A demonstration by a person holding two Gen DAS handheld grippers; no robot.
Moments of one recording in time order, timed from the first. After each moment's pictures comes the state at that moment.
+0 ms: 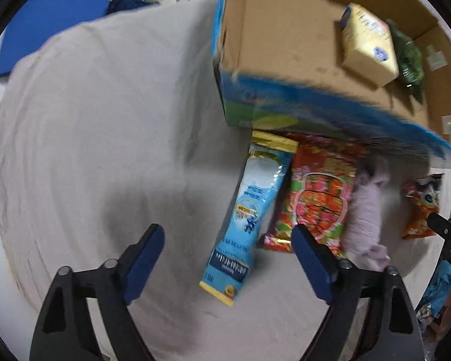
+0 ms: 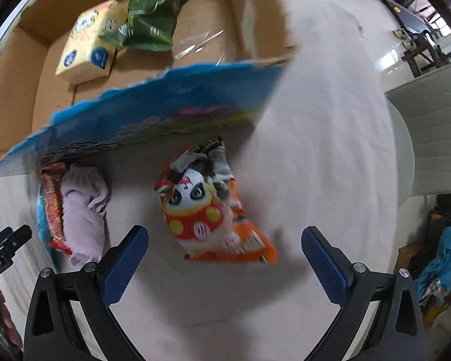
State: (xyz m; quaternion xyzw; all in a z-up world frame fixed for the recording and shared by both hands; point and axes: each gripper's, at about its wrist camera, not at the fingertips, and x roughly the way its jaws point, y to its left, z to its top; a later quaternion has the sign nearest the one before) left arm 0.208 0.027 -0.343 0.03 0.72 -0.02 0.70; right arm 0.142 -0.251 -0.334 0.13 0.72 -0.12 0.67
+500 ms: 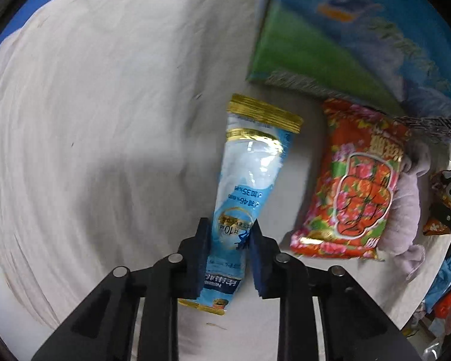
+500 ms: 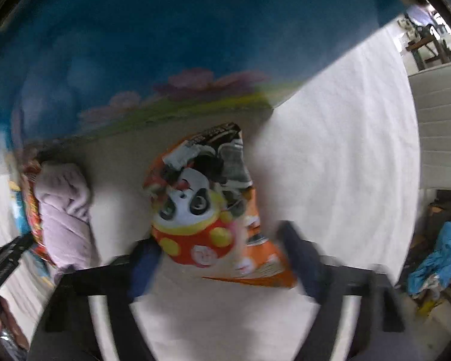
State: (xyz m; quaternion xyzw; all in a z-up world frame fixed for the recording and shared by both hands) left arm 0.191 0.046 -0.389 0.02 0.74 -0.02 0.67; right arm 0.149 -0.246 -0.373 0.12 0.75 -0.12 0.64
